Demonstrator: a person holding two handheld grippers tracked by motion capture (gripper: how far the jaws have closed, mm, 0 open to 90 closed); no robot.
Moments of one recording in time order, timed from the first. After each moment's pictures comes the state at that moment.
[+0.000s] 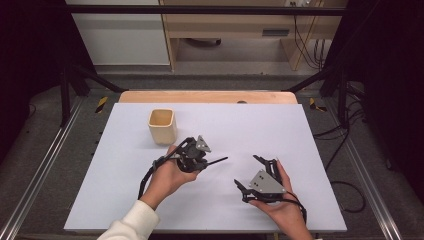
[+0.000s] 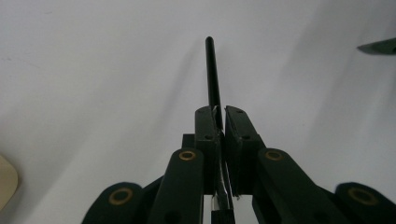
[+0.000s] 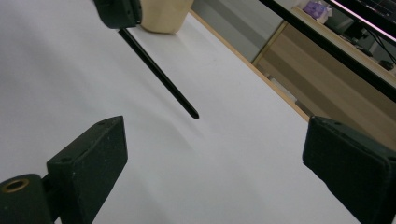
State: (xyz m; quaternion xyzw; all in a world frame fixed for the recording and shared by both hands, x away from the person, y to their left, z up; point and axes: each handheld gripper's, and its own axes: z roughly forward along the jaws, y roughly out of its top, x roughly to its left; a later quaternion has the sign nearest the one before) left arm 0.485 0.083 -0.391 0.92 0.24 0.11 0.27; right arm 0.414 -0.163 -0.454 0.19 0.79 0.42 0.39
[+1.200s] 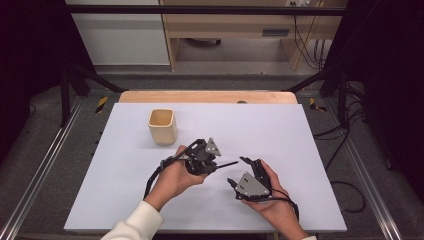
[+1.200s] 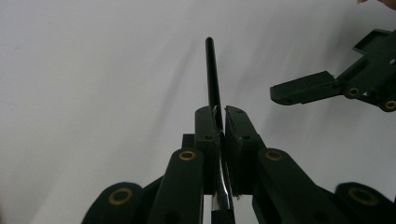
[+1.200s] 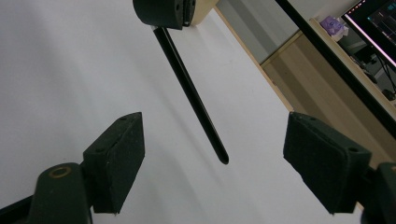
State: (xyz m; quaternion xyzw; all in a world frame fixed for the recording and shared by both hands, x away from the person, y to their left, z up) left arm 0.475 0.061 -0.380 0.94 0.20 0.10 0.28; right arm 0.420 -0.138 -0.458 0.12 0.82 0.37 0.42
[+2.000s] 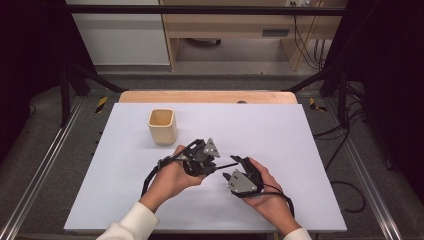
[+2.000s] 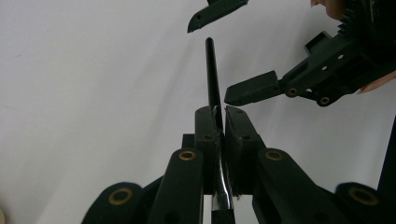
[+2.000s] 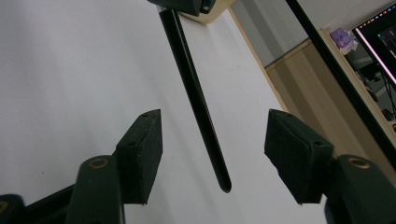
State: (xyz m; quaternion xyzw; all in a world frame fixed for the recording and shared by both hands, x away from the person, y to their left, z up) left arm 0.469 0.065 -0.371 0.94 0.18 0.10 0.28; right arm 0.433 -0.119 -0.458 0.07 0.84 0.33 0.43
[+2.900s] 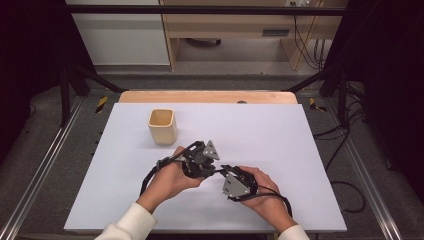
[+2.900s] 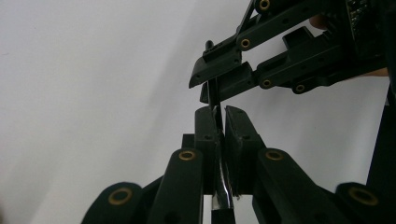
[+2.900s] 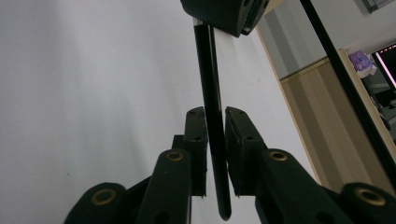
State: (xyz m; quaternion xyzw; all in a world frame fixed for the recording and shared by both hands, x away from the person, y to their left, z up) left arm 0.467 0.067 -0.372 0.95 0.16 0.09 0.27; right arm 0.430 -0.106 -0.462 0.02 0.85 0.32 0.41
